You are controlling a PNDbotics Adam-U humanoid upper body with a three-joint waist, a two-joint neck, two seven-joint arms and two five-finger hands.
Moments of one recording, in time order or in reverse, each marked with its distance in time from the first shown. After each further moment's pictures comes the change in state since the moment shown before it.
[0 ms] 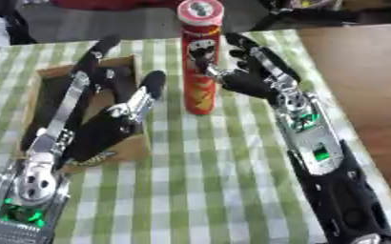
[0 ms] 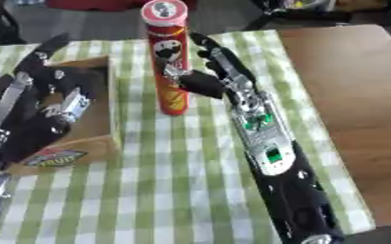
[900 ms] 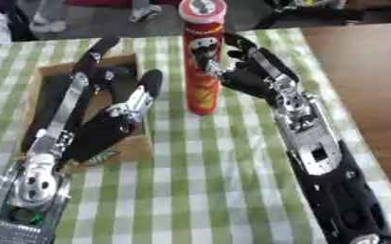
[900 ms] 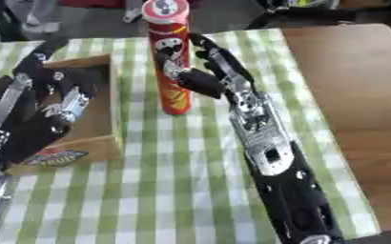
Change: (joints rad) left arm -0.008 -0.008 0.007 0.005 -0.011 -0.004 0.005; right arm -0.017 0.000 0.000 0.013 0.008 -0.010 0.012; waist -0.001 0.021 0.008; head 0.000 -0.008
